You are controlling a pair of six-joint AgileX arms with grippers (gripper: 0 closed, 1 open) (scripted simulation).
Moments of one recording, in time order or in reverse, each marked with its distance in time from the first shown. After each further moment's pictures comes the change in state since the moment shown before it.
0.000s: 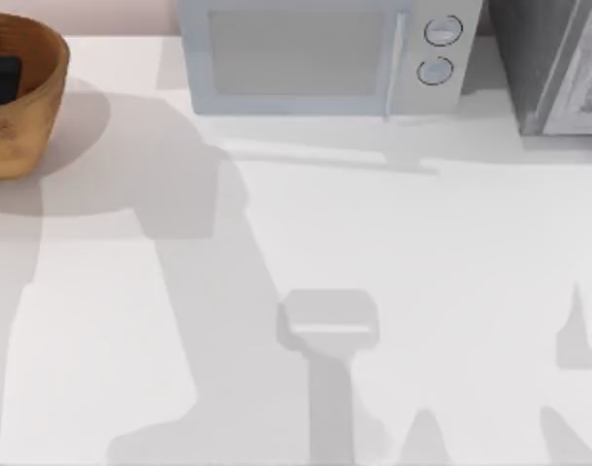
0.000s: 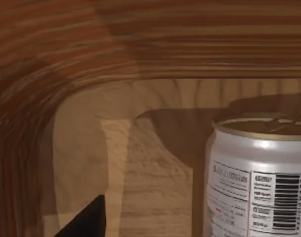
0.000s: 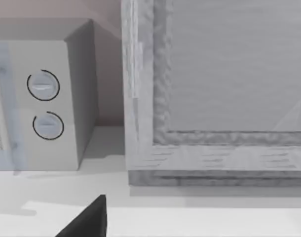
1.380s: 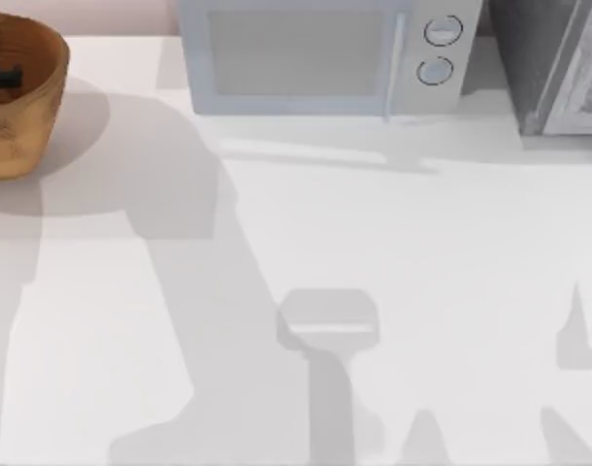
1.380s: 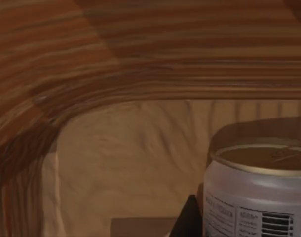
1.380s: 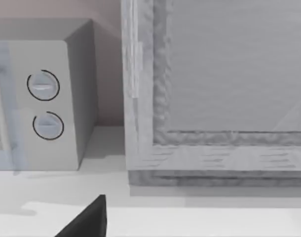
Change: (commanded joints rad) left arm -0.003 0.027 -0.048 0.070 0.000 -0.003; right arm 0.000 0.000 0.000 0.000 0.000 0.000
